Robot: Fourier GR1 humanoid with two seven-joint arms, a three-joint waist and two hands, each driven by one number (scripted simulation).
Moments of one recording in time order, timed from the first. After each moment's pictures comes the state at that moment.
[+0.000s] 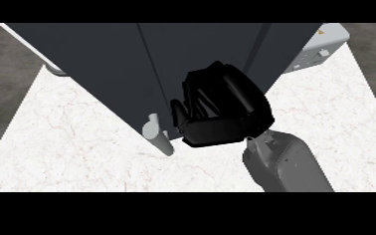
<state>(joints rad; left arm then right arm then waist) 0.97 0.46 0.31 -2.27 1.00 -0.44 -0.45 -0.53 0.00 0.33 -1.70 -0.41 -0.06 0.37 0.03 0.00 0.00</state>
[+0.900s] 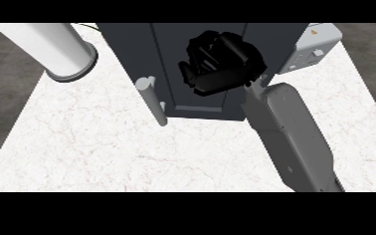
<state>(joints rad) 0.96 0.40 0.43 -2.25 1.10 -0.55 -0.34 -0.77 -0.04 0.16 -1.30 -0.49 0.25 0.27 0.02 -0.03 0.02</state>
